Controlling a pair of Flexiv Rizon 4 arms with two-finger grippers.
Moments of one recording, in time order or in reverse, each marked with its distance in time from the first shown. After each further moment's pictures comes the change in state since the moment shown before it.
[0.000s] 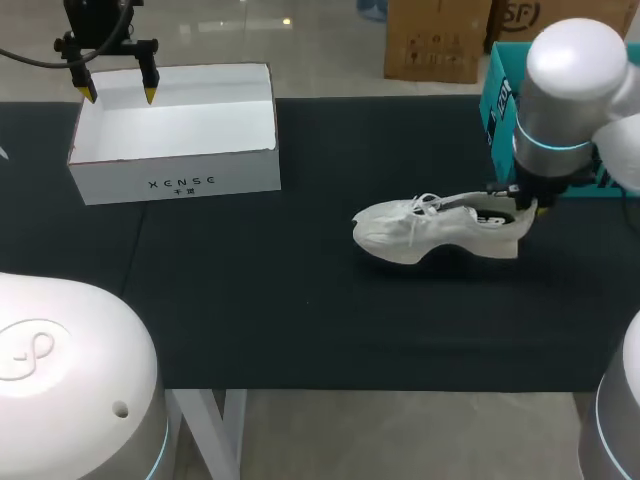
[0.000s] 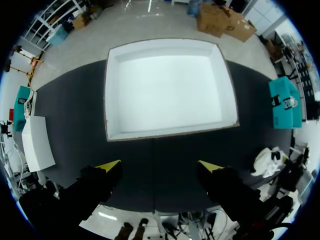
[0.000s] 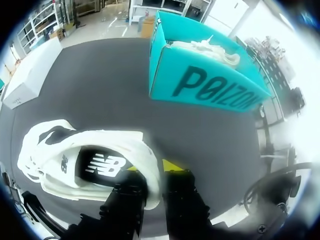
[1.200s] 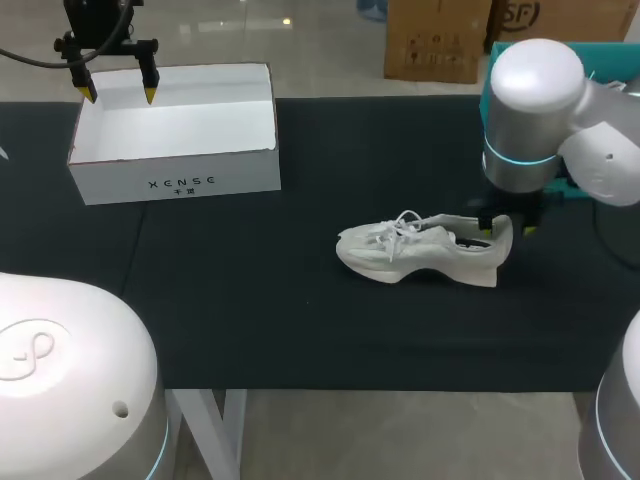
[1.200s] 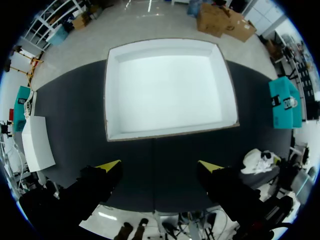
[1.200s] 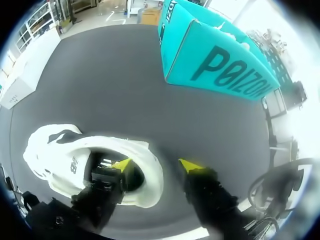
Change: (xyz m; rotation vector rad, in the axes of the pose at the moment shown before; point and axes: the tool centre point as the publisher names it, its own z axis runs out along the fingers) left arm 0.000 0.000 0.000 0.000 0.000 0.000; right arm 0.037 -0.018 0.024 0.058 0.013 0.037
